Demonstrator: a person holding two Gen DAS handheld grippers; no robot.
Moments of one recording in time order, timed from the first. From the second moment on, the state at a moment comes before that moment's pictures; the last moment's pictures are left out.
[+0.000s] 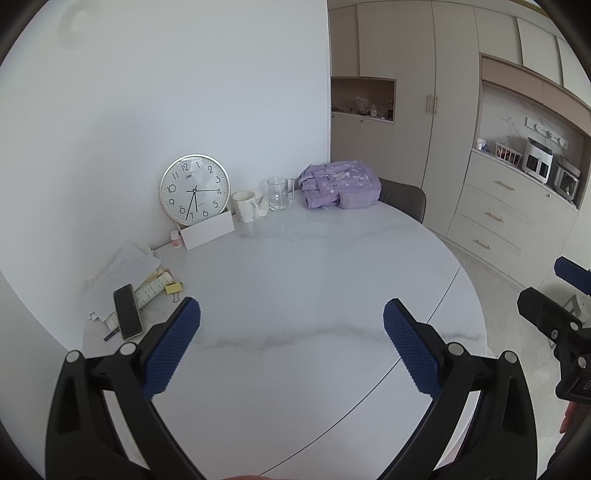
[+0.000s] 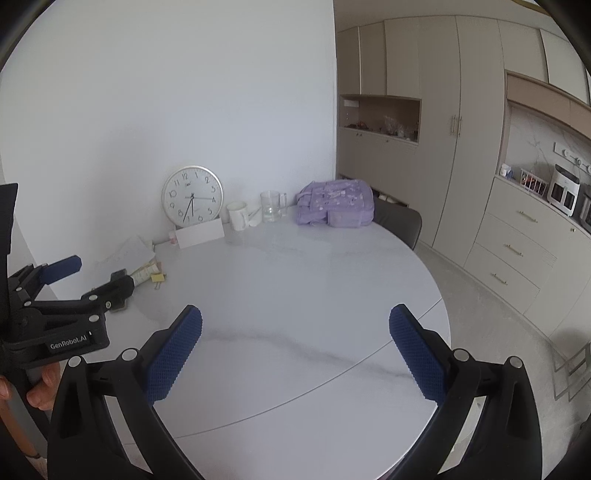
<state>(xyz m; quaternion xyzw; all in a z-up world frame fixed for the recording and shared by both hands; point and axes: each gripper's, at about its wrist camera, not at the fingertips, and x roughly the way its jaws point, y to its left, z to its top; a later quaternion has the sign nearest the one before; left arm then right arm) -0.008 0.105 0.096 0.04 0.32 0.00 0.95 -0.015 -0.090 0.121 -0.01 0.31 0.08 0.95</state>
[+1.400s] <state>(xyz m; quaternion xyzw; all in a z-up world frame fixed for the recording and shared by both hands) -0.006 0.109 0.090 0.04 0.33 -0.02 0.94 -0.019 -0.079 0.114 0.00 0.32 0.06 0.94</state>
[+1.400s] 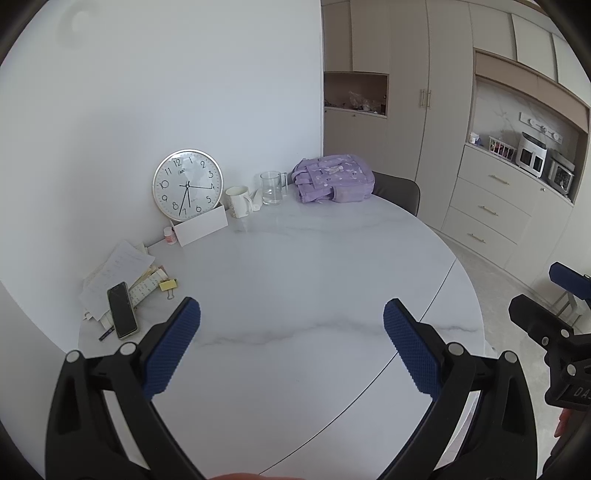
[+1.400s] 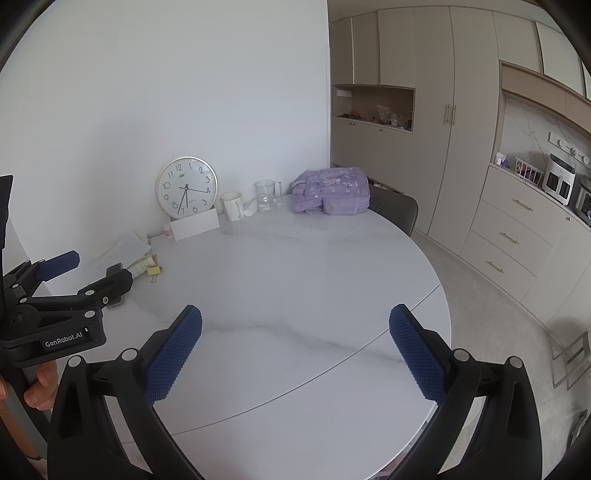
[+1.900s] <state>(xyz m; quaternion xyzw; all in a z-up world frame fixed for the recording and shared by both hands) -0.005 0.112 0.088 0.04 0.33 -0.02 0.94 -0.023 -0.080 0.110 -0.01 0.33 0.06 0.94</state>
